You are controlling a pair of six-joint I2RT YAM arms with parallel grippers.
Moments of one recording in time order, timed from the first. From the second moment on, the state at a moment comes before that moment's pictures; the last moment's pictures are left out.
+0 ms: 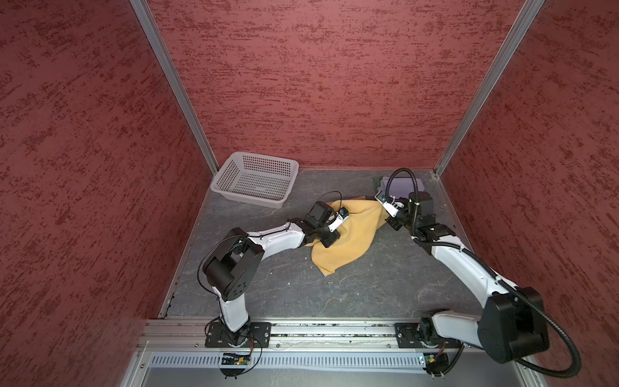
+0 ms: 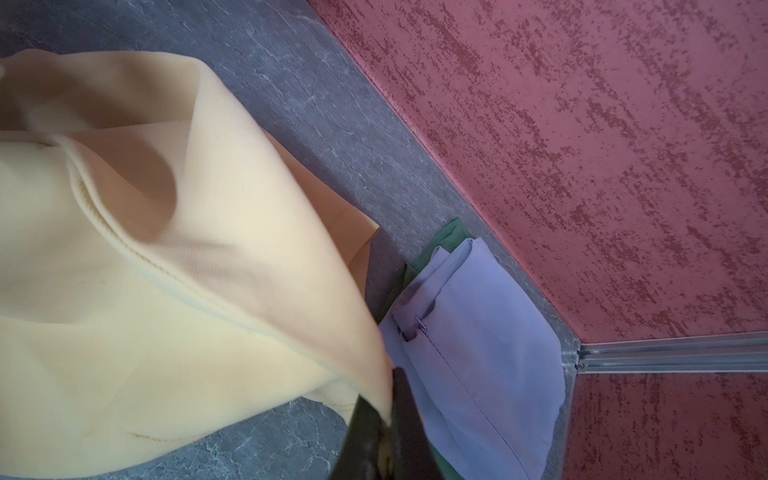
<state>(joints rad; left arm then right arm) -0.71 1.78 1.12 -0.18 0.14 0.21 0.20 1.27 0.85 -0.12 -0.13 -0.67</state>
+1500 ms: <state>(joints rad) -0.55 1.43 1.57 -0.42 -0.09 0.59 0.23 1.15 1.07 -0.02 -0.18 -0.57</state>
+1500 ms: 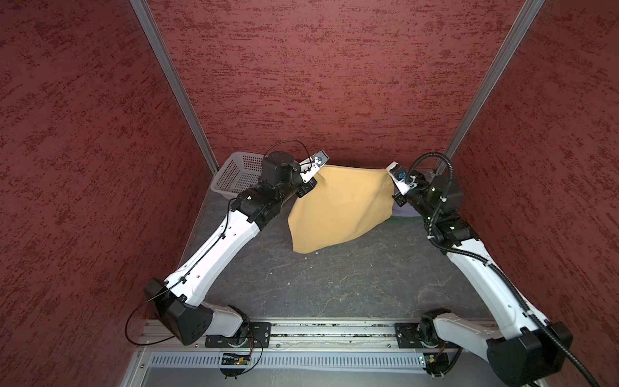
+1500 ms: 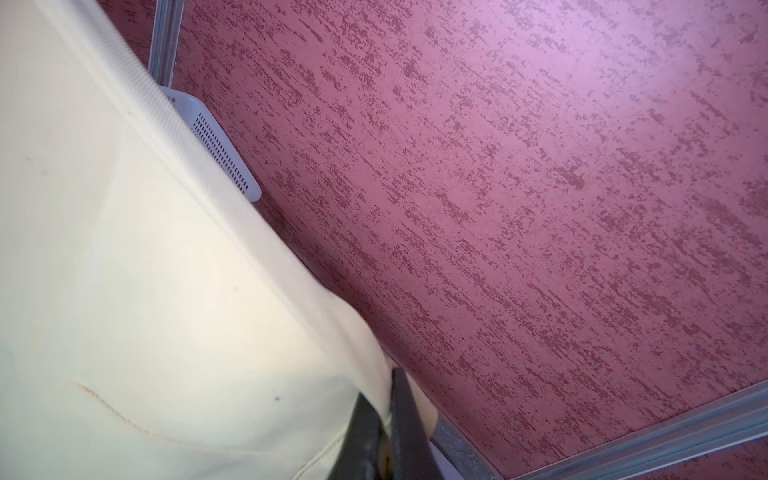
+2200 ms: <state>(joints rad) -0.45 2.01 2.23 -0.42 -0.16 0.60 0.22 1.41 1.13 0.36 -0.07 -0.43</state>
